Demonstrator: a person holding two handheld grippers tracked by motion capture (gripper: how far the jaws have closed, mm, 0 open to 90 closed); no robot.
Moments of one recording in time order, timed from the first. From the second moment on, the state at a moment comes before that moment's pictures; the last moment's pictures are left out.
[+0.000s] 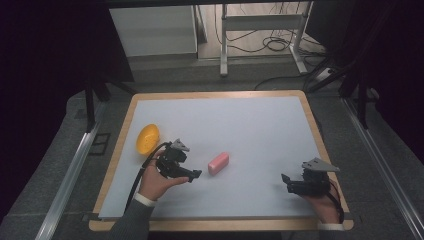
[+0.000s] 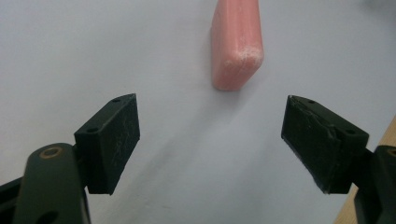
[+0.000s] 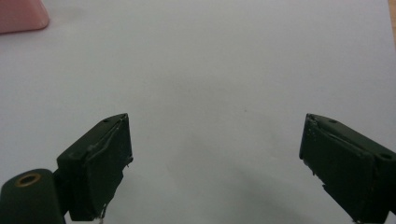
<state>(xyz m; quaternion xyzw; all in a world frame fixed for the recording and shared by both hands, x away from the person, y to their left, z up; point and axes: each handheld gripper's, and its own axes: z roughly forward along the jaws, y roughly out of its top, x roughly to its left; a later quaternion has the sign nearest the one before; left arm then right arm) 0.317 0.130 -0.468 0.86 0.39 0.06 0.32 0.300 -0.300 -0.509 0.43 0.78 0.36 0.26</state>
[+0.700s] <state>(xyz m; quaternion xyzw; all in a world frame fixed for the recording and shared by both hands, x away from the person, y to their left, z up) 0.331 0.093 -0.473 0.88 0.37 0.04 0.30 0.300 -0.300 -0.510 0.44 0.79 0.35 0.26</state>
